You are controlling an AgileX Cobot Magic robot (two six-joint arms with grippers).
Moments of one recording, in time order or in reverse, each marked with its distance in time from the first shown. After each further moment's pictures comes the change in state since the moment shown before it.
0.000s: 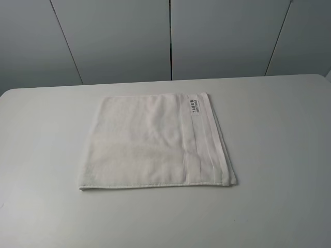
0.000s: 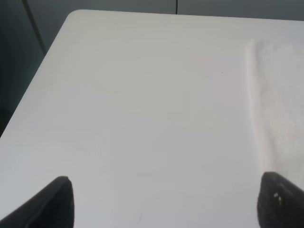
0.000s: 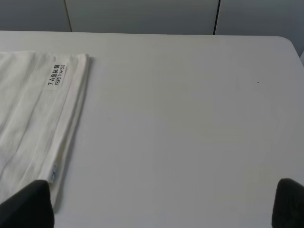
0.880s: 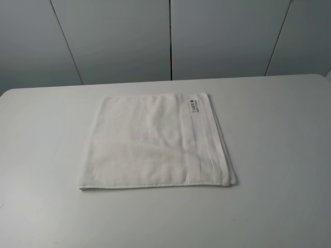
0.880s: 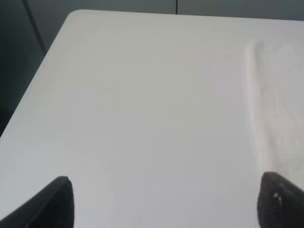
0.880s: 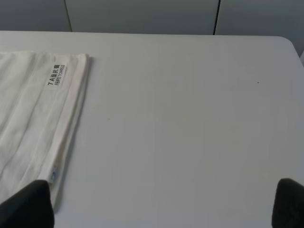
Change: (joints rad) left arm 0.000 0.000 0.000 0.000 0.000 0.000; right arm 0.000 0.000 0.000 0.000 0.000 0.000
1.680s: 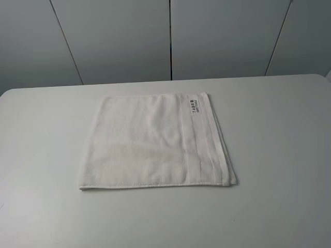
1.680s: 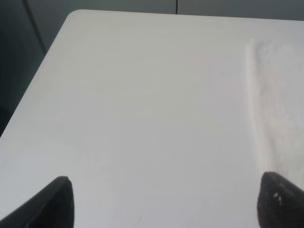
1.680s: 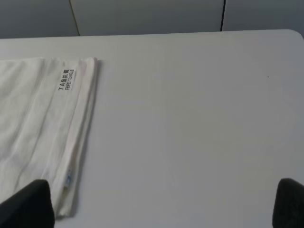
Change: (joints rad) left arm 0.000 0.000 0.000 0.000 0.000 0.000; right arm 0.000 0.000 0.000 0.023 0.000 0.072
